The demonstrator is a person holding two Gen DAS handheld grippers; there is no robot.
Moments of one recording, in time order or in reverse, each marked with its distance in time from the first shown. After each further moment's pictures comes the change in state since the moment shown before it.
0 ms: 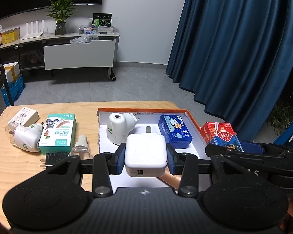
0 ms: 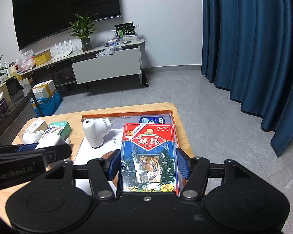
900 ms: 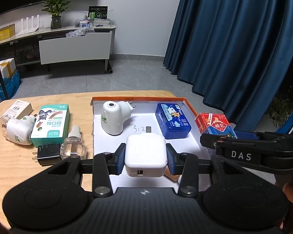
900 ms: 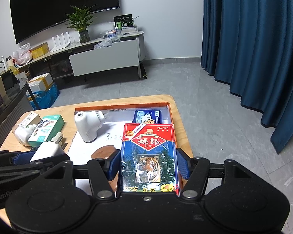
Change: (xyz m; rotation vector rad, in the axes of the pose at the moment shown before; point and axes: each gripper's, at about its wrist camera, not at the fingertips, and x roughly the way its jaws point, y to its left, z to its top) left arm 0.013 -0.007 -0.011 0.016 0.045 -0.007; right arm 0.023 -0.004 0.006 -0.006 0.054 -0.008
